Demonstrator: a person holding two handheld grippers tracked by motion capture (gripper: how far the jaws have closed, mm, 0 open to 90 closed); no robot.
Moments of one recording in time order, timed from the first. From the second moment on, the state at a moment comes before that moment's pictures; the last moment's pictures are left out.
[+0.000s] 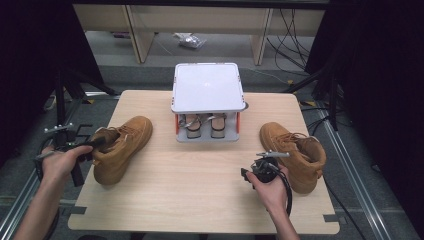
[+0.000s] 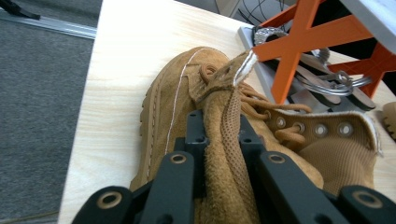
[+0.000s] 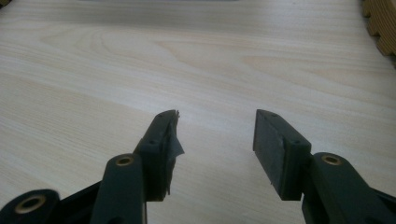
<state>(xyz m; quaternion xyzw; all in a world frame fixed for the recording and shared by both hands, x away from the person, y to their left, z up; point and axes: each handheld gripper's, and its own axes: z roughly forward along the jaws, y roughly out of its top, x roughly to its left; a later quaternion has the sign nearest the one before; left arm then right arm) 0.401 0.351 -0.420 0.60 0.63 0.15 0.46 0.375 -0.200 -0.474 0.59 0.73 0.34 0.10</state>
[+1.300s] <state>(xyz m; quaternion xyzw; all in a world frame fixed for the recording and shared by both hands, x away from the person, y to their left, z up) 0.412 0.344 -0.403 0.54 0.64 0.16 0.52 0.371 -0.200 -0.470 0.58 0.73 0.35 0.11</state>
